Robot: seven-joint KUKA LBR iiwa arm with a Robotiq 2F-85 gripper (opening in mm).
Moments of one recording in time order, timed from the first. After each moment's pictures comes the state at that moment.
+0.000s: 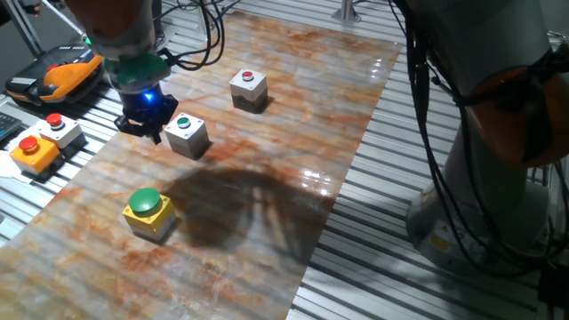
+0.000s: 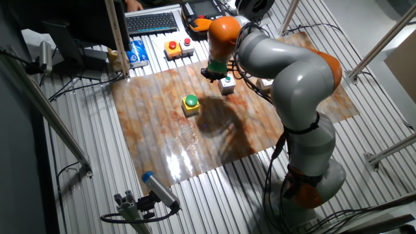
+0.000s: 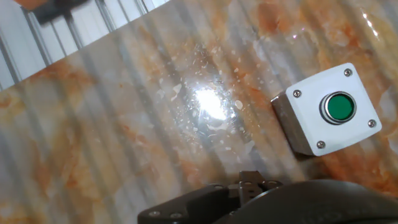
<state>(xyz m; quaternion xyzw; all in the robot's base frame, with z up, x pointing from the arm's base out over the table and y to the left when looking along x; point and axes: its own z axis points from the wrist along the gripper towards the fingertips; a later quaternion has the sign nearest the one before) 0.628 0.148 0.143 0.21 0.98 0.00 0.06</state>
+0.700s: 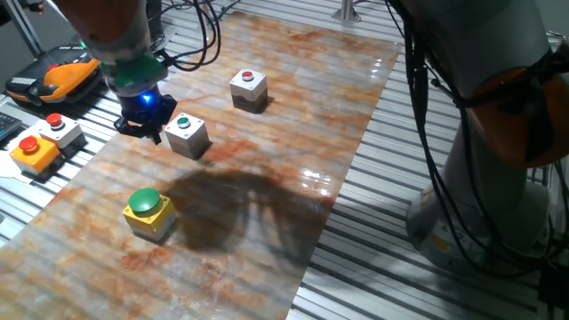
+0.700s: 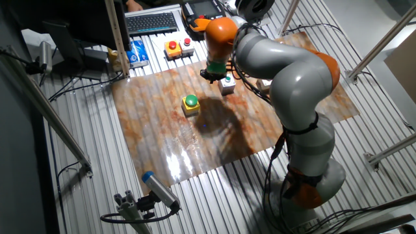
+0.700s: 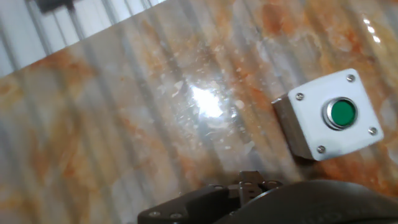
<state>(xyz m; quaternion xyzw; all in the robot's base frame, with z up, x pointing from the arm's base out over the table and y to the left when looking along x) 0.628 0.148 0.143 0.16 0.98 0.00 0.05</state>
